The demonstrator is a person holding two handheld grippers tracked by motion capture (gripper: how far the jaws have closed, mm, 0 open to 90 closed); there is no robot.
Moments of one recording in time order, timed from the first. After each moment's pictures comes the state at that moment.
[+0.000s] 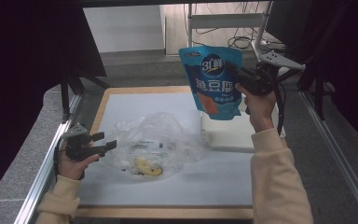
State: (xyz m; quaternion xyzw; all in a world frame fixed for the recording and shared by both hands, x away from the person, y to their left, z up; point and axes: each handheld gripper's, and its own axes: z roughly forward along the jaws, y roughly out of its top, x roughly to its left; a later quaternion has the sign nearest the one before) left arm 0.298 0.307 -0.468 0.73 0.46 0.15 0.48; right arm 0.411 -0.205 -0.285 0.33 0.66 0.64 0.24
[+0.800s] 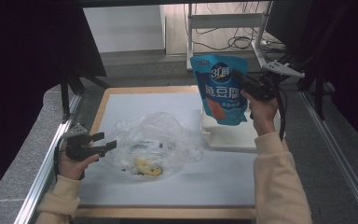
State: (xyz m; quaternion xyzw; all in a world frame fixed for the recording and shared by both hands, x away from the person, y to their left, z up) left arm 0.298 0.307 -0.468 0.73 0.46 0.15 0.48; right arm 0.429 -0.227 -0.321 0.37 0.65 0.62 0.24
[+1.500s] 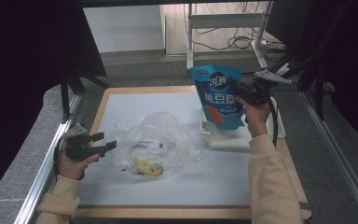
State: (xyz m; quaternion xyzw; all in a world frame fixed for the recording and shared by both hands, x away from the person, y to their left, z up) left arm 0.299 0.308 -0.470 0.73 0.46 0.15 0.48; right arm 0.458 -0.228 -0.369 0.39 0.66 0.60 0.22
